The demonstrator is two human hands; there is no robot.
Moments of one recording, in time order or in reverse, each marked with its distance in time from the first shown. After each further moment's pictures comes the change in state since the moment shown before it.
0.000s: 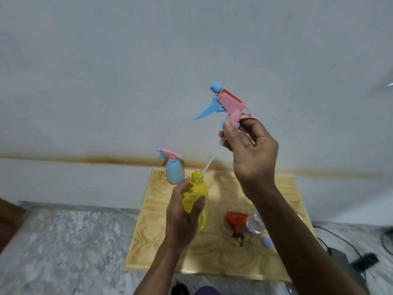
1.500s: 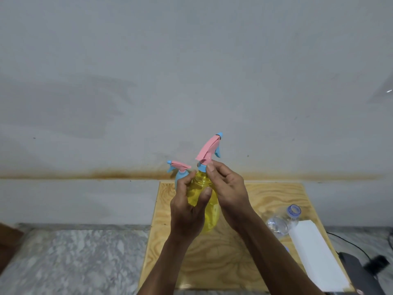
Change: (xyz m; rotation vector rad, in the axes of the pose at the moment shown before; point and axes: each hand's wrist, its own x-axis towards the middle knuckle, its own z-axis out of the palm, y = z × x) left_hand 0.045 0.021 -0.038 -0.218 -0.006 0.040; right_hand -0.046 0.057 0.048 0.116 -0.199 0.350
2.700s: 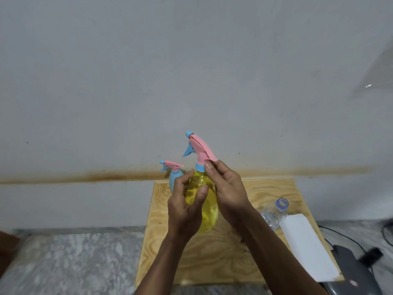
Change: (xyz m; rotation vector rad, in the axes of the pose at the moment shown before) left_hand -0.011 0.016 0.014 -0.031 -0.040 -0.049; right_hand -0.012 -0.012 -0.019 0.066 -0.016 0.045
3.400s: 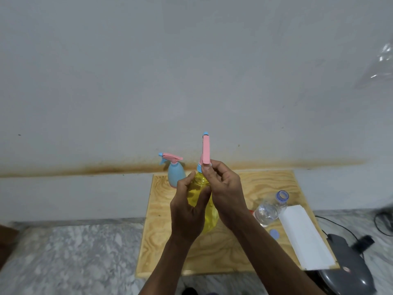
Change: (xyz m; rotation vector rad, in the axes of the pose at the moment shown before) left_hand -0.011 -0.023 0.003 0.065 0.016 0.168; right_hand -0.005 0.024 0.003 -0.104 0.151 -0.005
